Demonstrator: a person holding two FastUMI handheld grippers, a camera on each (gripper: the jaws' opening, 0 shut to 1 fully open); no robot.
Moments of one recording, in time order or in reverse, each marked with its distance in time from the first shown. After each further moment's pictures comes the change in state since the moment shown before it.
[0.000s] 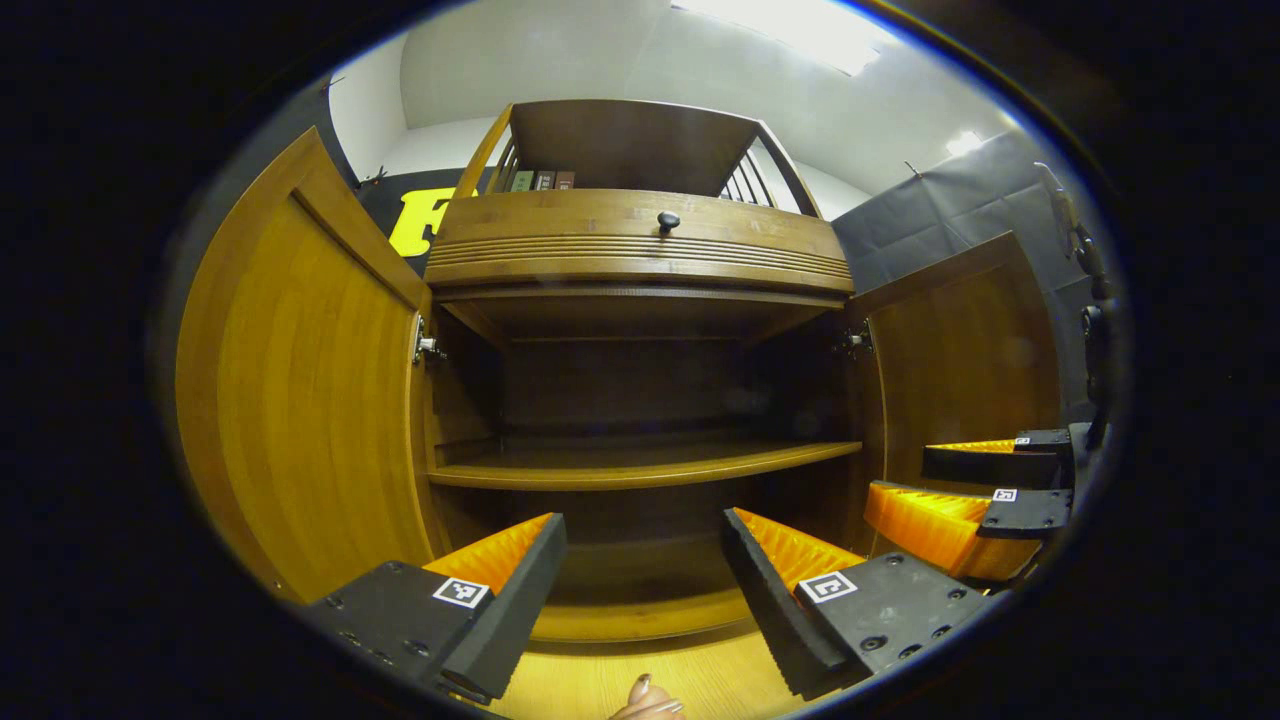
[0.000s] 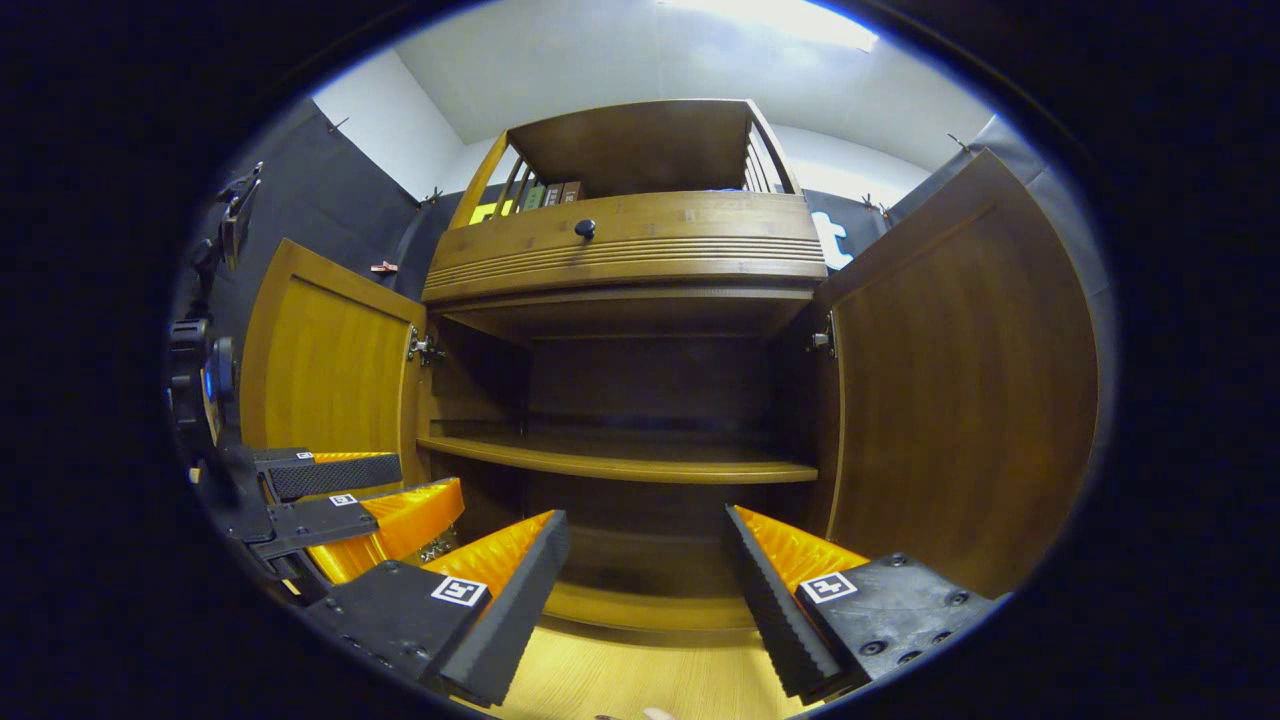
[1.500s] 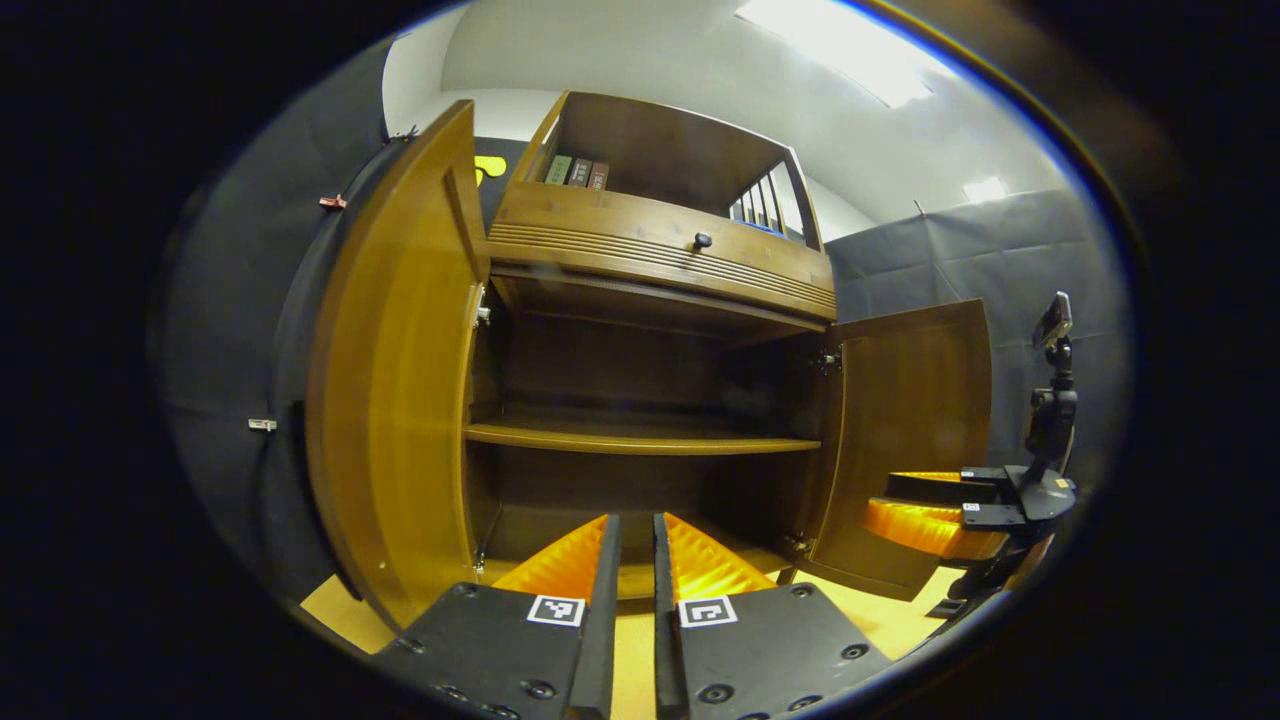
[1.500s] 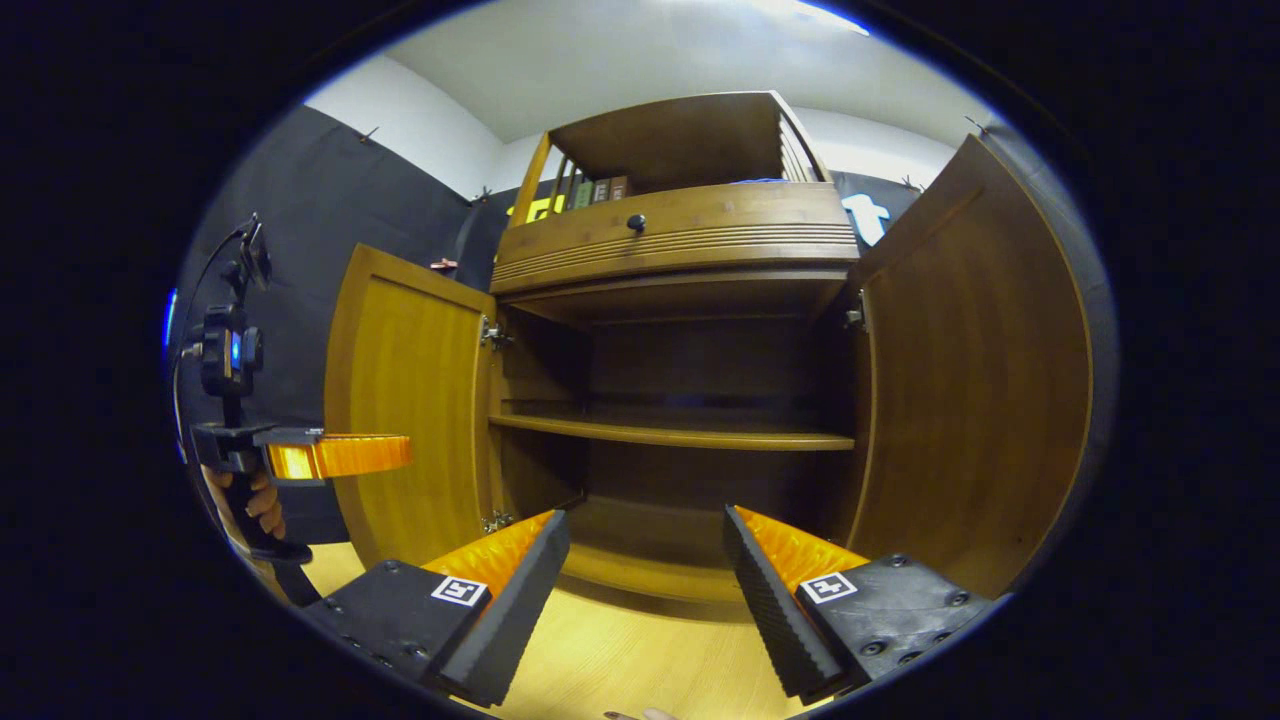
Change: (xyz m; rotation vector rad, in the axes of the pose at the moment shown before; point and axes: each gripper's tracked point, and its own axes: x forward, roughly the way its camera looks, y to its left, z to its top) left arm -0.069 0.037 0.002 -0.129 0.043 -0.087; right arm -0.049 0.015 -0.014 0.044 0.054 0.149
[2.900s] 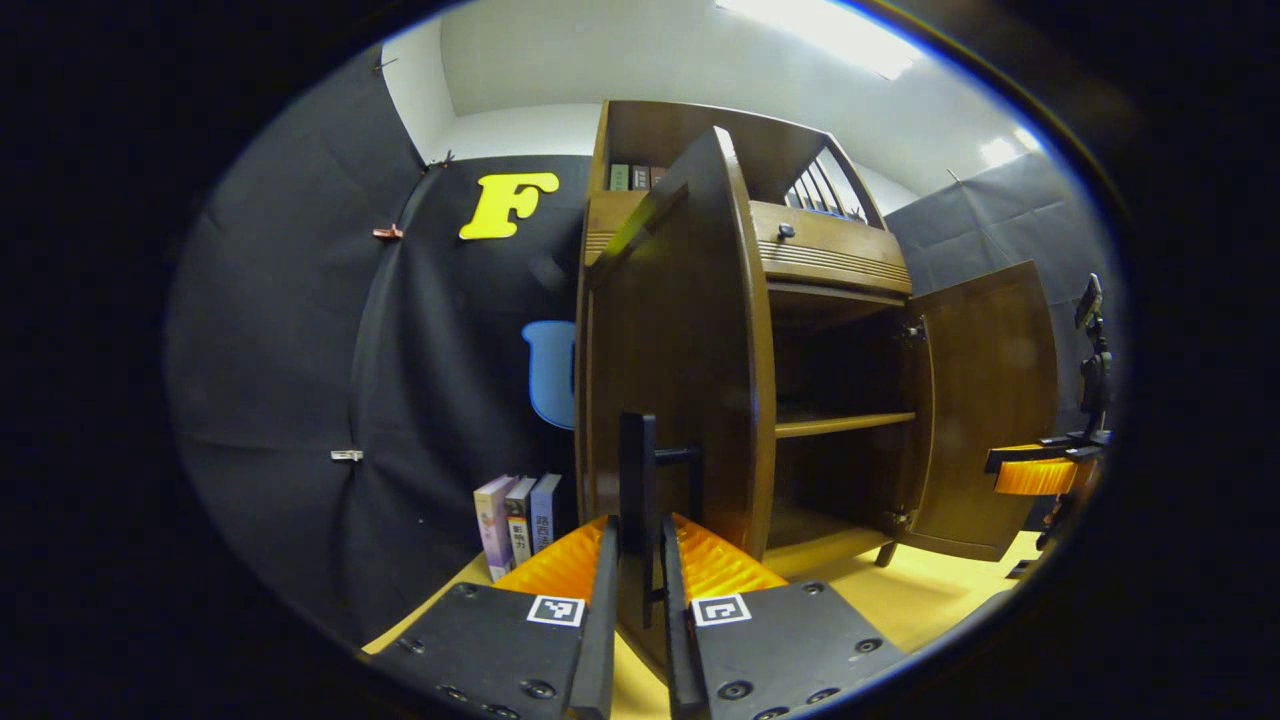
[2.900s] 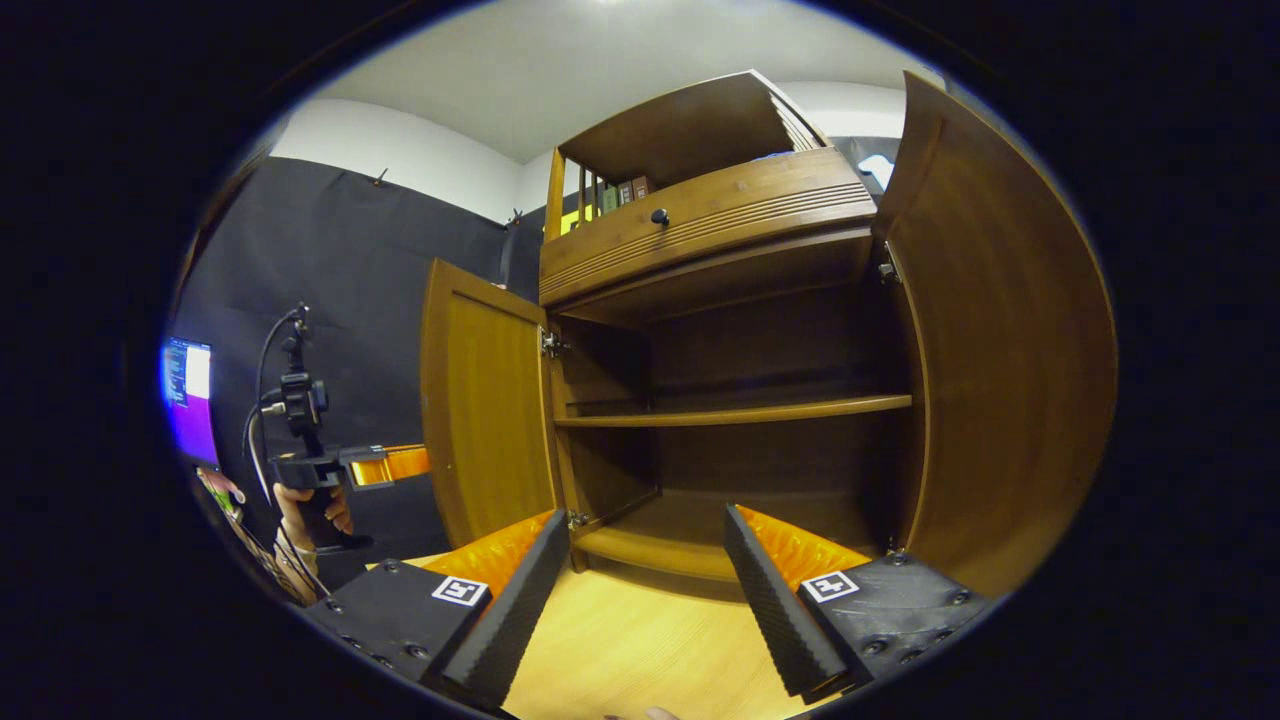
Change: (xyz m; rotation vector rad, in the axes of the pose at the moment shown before) left arm -0.045 0.106 -0.008 0.105 -0.002 0.231; right arm -0.019 0.025 -0.019 0.124 0.018 0.240
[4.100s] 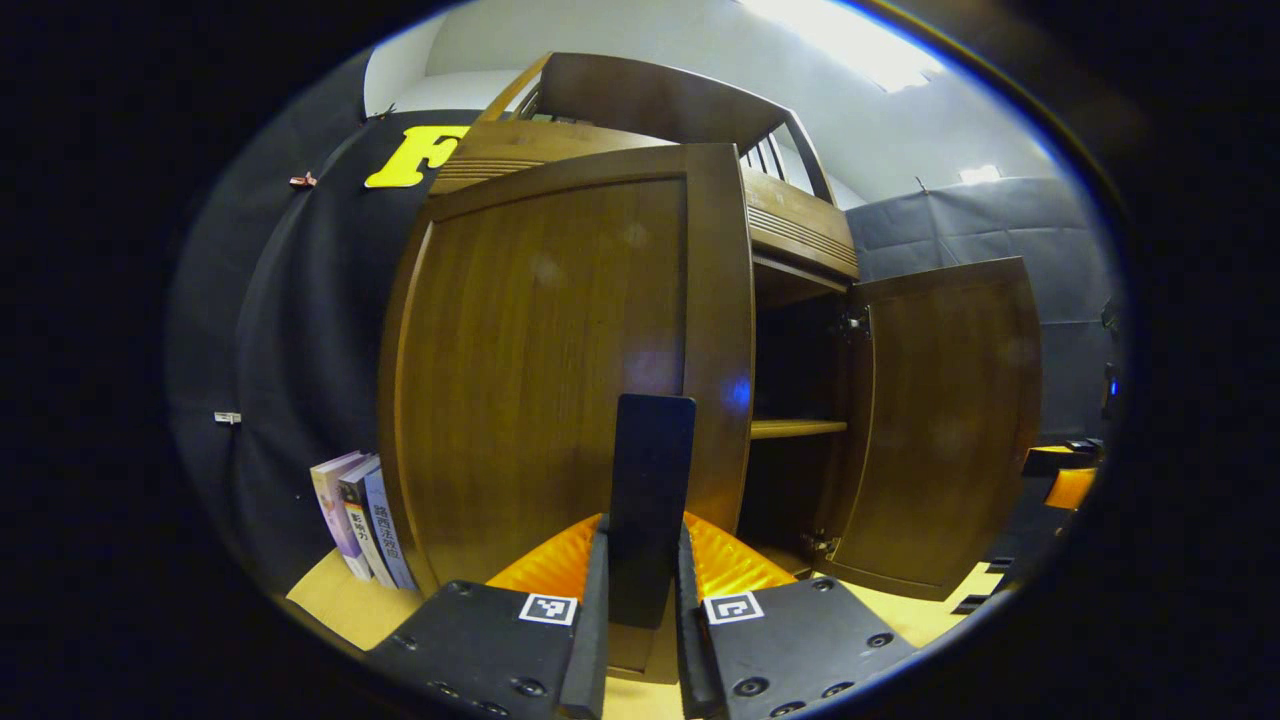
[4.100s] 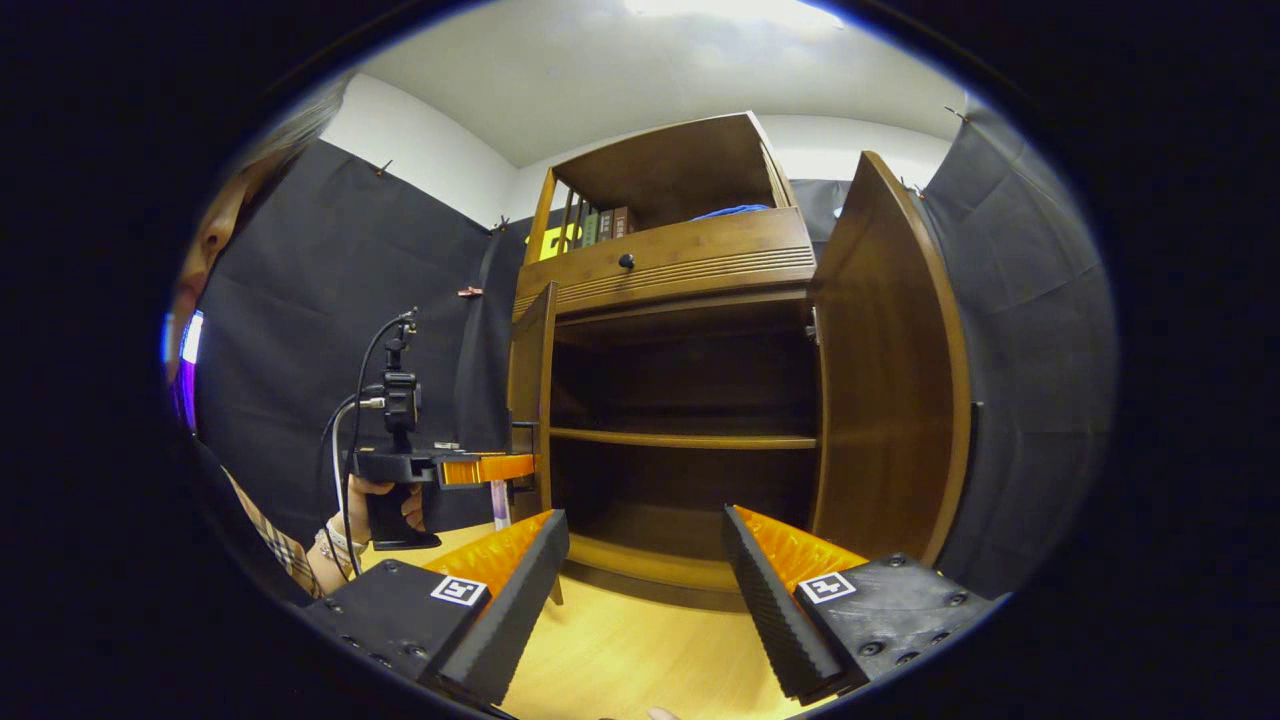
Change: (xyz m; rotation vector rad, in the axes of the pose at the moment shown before) left arm 0.096 -0.134 -0.019 -0.099 0.060 -0.280; right arm -0.073 -0.034 0.036 -0.088 -0.058 -0.085
